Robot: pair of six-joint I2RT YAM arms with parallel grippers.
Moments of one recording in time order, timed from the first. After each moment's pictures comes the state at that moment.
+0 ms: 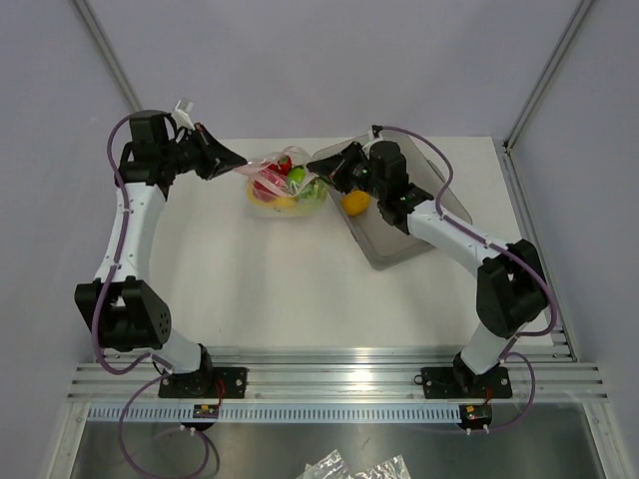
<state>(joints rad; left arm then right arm) 0.06 1.54 1.53 -0.54 0.78 -0.63 0.56 1.70 1.33 0.21 -0.23 1.22</state>
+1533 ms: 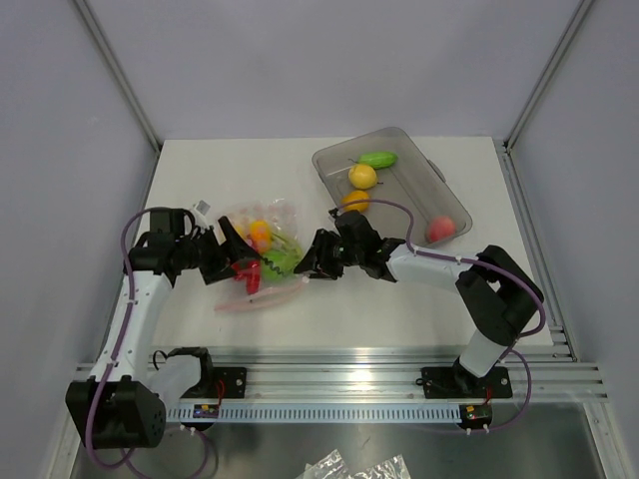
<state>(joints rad) 0.02 1.00 0.87 -0.81 0.61 -0.52 0.79 1.69 0.97 0.10 -0.37 1.04</state>
